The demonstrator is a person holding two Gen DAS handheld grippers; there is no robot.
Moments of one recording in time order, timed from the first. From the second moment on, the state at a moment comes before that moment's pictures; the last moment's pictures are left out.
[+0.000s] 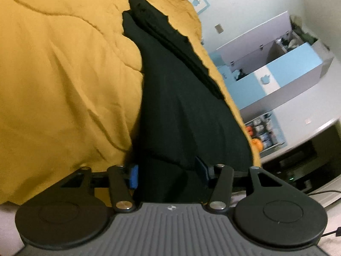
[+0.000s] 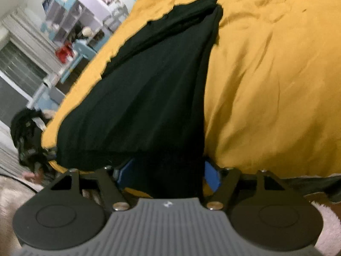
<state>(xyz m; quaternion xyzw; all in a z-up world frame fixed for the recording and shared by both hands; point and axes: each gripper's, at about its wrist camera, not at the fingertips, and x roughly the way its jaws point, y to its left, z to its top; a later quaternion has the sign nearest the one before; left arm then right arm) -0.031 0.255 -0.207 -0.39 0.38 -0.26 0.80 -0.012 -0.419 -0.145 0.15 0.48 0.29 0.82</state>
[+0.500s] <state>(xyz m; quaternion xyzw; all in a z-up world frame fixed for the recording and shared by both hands) -0.045 0.239 -0.200 -0.41 0.35 -0.28 0.80 -0.009 -0.413 -0.135 0.20 0.50 0.33 0.78</state>
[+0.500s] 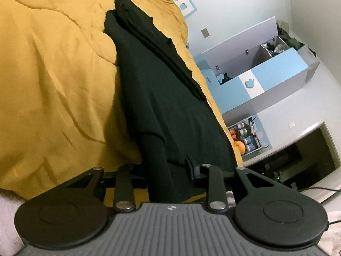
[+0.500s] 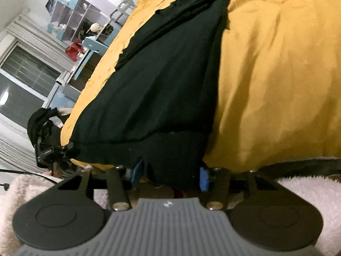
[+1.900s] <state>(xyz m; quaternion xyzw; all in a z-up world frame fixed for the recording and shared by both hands) 0.134 0.261 -0.104 -0.47 0.25 -0.23 0.82 0.169 -0.400 -0.049 0.40 0.31 0.36 0.78</state>
